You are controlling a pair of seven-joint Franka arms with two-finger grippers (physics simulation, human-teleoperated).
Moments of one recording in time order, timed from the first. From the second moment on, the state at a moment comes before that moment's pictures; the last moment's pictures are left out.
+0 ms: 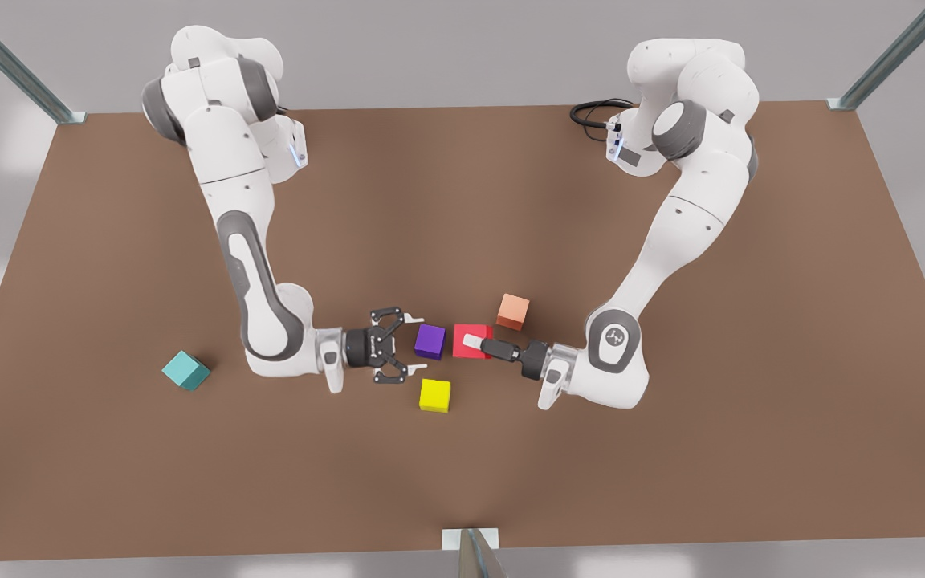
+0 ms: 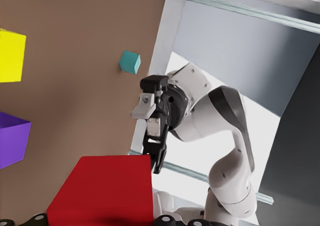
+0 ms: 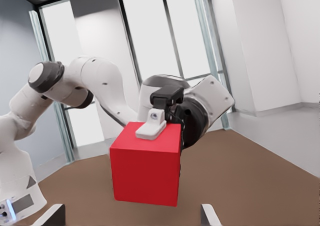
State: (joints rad) left arm -0.04 1.06 -0.59 -1.13 -1.04 1.88 0.16; right arm 0.39 0.72 -0.07 -1.60 1.76 1.76 -2.13
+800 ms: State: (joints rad) left arm -0.06 1.07 -0.59 -1.13 -1.04 1.93 0.12; right arm 0.38 0.74 0.05 -1.60 1.83 1.94 -2.53
